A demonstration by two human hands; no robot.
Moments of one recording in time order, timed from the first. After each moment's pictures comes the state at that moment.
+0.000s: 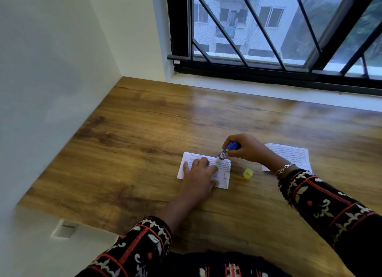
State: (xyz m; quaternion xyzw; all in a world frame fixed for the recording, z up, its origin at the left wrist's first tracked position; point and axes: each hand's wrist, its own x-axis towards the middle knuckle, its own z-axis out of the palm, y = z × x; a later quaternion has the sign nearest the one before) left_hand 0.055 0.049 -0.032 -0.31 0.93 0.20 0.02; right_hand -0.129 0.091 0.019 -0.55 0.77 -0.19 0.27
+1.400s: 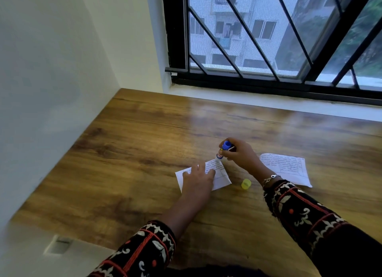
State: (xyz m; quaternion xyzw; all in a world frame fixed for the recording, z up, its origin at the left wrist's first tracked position) left_hand 0.038 0.045 -0.011 -0.32 0.94 0.11 0.08; right_hand -0.120 0.080 0.006 -0.42 0.78 -0.38 0.25
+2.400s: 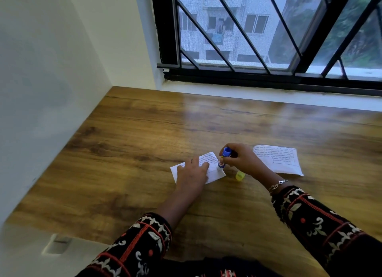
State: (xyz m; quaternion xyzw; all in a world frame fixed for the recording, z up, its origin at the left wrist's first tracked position) left_hand 0.037 0.039 -0.018 -0.32 0.94 0.09 0.08; right_hand -0.112 0.117 0.009 -0.45 0.79 -0.31 0.26
